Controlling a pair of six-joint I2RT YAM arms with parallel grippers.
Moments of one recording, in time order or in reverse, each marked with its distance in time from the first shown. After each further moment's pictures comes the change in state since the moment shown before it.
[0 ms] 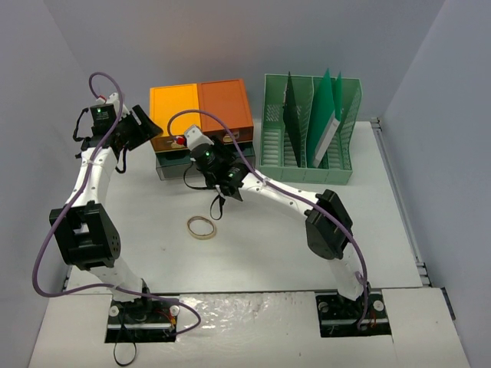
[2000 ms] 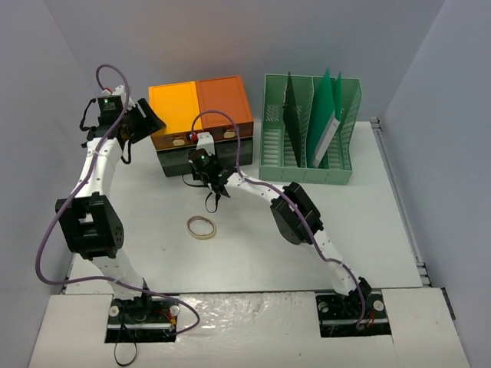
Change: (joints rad) left arm -0.045 0.097 0.145 -0.073 -0.065 0.014; right arm -0.086 0.388 0.233 0.098 -0.274 0.621
